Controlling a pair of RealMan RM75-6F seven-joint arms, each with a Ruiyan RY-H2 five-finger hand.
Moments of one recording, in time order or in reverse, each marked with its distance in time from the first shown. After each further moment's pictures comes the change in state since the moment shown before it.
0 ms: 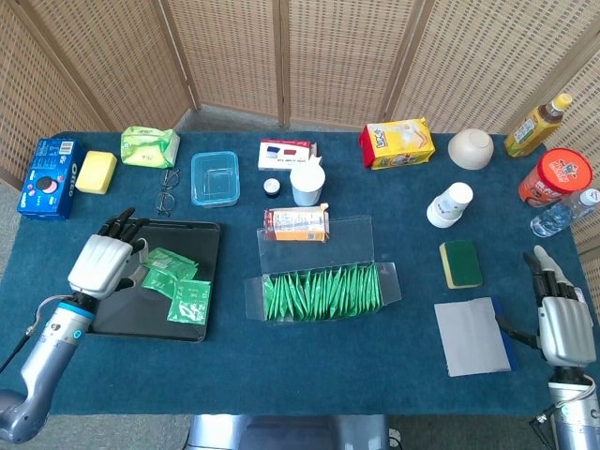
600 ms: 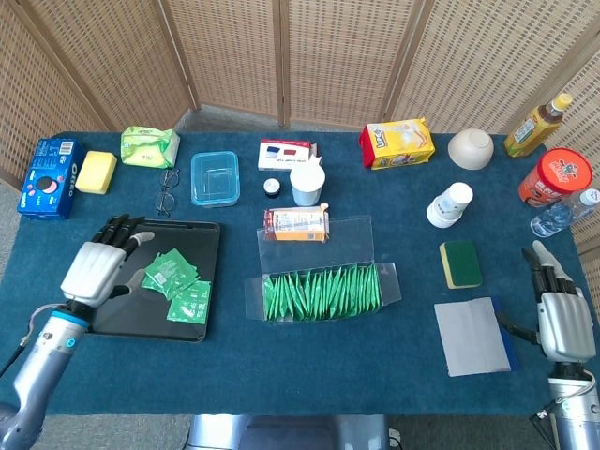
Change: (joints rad) left arm 0.066 0.057 -0.013 -0.108 0.020 0.043 -0.052; right arm 0.024 0.006 0.008 0.008 -0.009 -0.013 0.005
